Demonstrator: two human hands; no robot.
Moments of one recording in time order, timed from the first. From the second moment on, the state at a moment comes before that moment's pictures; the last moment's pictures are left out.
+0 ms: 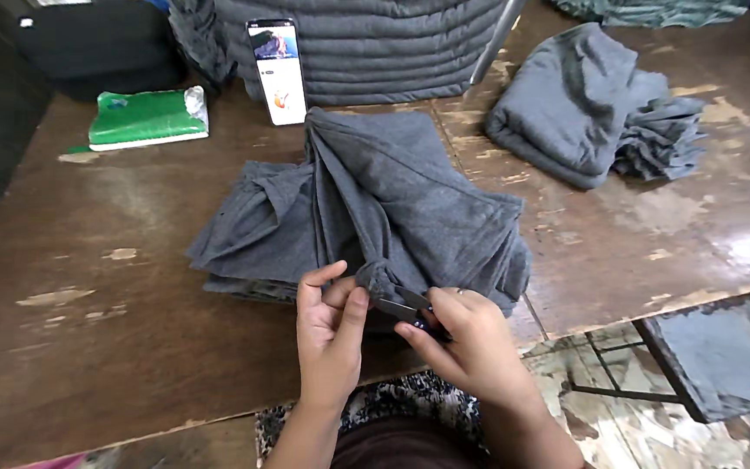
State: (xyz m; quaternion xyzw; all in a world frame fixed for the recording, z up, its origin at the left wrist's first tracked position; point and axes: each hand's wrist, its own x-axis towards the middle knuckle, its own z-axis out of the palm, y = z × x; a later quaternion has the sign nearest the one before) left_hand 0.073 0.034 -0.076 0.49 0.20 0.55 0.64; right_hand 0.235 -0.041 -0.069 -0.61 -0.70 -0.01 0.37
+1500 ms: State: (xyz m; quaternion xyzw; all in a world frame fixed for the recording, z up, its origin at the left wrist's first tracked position) left_hand 0.079 0.032 -0.099 0.66 0.17 0.57 0.46; right_hand 0.223 -0.052 -0.059 -0.44 -0.74 0.08 0.50
